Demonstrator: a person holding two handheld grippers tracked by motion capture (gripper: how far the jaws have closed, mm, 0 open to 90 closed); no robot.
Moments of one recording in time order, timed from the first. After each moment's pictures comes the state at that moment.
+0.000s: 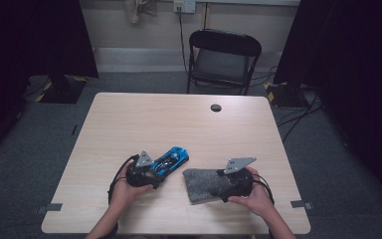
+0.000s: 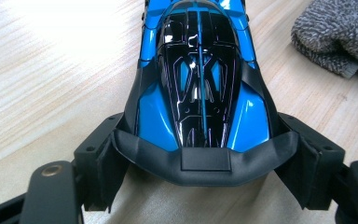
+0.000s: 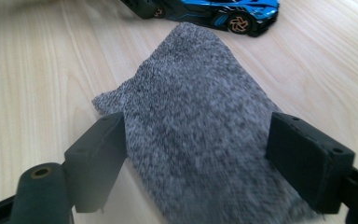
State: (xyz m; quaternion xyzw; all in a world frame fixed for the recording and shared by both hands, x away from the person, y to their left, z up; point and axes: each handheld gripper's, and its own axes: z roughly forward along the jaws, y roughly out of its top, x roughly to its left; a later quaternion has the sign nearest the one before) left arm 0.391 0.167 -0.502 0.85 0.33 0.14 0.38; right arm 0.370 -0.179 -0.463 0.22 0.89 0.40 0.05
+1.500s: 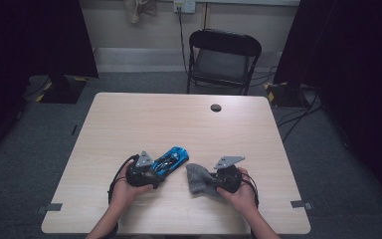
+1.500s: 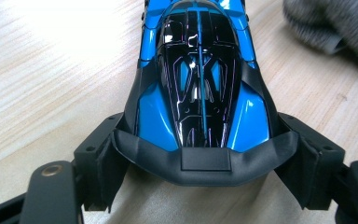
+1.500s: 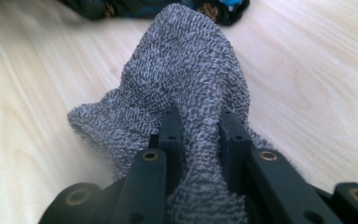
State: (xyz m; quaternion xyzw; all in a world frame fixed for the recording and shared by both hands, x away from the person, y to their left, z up) left arm 0.392 0.166 -0.502 0.85 0.33 0.14 0.38; right arm 0.379 -0.154 -0.477 0.31 0.87 0.38 0.08
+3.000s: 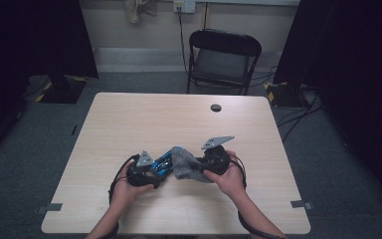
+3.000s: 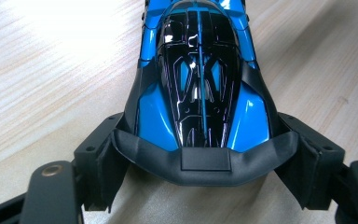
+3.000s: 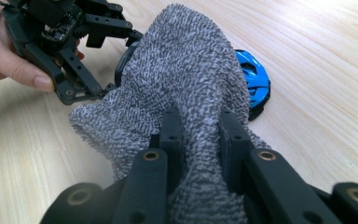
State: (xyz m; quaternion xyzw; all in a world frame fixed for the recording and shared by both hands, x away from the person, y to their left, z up) left arm 0.393 0.165 -0.502 0.85 0.33 0.14 0.38; right arm 0.408 -0.112 -0.429 0.30 0.86 0.41 0.05
